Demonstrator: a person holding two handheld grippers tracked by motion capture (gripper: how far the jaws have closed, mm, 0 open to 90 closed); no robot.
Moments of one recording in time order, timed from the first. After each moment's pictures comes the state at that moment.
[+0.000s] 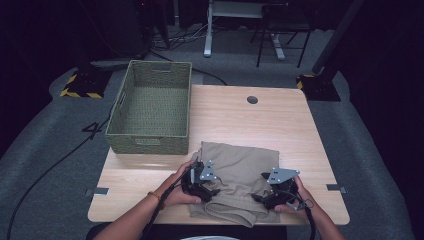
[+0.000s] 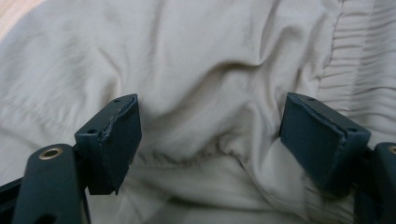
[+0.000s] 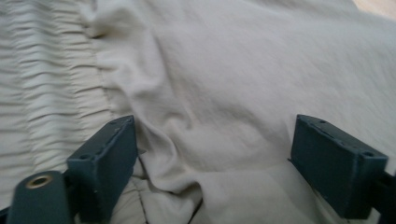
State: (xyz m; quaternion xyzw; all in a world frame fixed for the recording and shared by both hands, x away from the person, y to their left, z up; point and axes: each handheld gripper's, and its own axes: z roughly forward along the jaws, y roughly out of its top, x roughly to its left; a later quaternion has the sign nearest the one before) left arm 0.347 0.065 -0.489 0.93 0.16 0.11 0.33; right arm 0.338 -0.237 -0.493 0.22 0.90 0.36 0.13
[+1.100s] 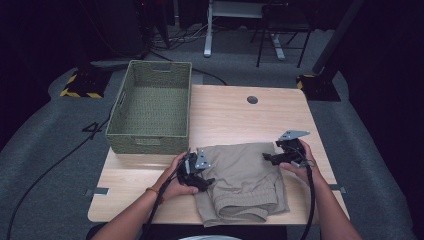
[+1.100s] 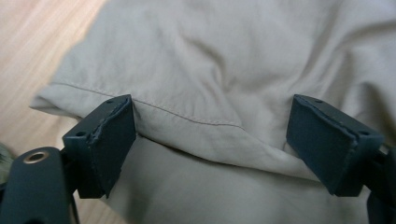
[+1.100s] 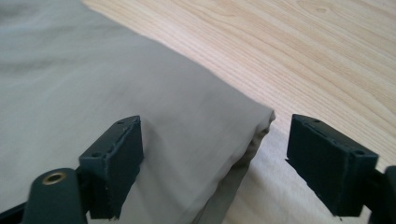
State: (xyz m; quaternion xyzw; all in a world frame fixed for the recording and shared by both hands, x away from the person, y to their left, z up) left arm 0.375 0.082 -0.491 0.91 0.23 0.14 0.32; right arm 0.448 -0.275 -0.475 0.37 0.85 0.35 0.16
